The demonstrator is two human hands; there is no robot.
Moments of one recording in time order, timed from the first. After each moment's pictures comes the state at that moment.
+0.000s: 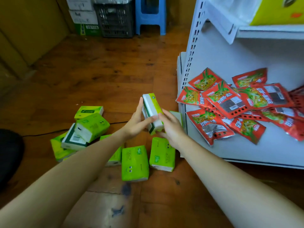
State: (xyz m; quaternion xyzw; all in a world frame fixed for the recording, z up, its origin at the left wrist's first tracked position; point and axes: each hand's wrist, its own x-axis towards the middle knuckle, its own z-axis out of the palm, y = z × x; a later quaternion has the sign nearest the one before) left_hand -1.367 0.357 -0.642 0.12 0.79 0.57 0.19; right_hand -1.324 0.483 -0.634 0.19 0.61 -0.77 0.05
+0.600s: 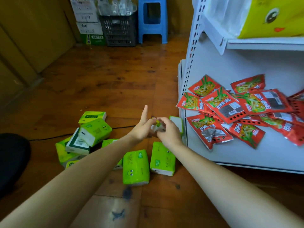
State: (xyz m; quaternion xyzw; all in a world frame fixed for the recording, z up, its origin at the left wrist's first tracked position) left_hand -1.352 0.379 -0.628 0.06 0.75 0.62 0.21; right_hand -1.321 0.487 -0.643 0.08 0.87 -0.49 -0.03
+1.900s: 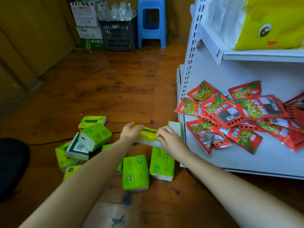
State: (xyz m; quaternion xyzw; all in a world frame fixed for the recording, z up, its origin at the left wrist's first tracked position) left_hand -1.376 0.355 -0.652 -0.18 0.81 0.55 0.13; right_hand -1.306 0.511 -0.646 -0.11 0.94 -0.33 -0.02
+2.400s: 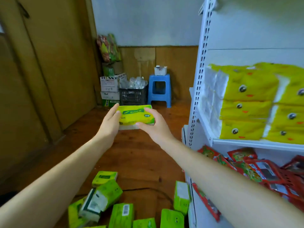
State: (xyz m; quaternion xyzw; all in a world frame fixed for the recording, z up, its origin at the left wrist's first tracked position) left_hand -1.400 0.275 -0.390 0.01 0.72 0.69 -0.11; right_hand -1.364 0.428 -0.391 -0.12 0.81 -0.55 -0.13
